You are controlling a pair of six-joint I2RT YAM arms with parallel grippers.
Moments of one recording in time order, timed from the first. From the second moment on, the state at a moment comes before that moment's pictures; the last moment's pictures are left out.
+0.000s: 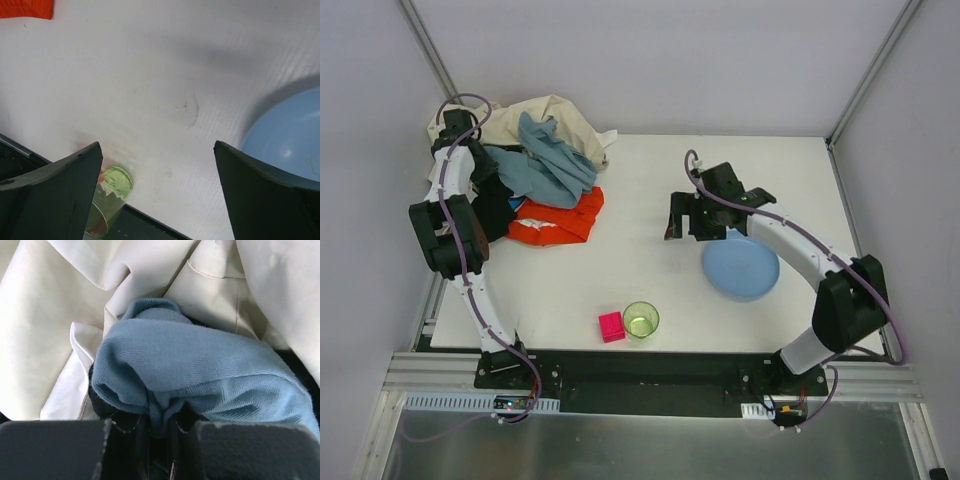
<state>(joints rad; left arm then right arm) 0.27 2.08 1.83 -0.72 -0.03 -0.43 0.52 1.52 1.21 -0.65 -0.20 0.44</state>
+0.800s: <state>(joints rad) 0.28 2.08 1.82 -0.72 0.05 -0.44 0.69 2.16 1.70 -0.45 -0.40 0.78</state>
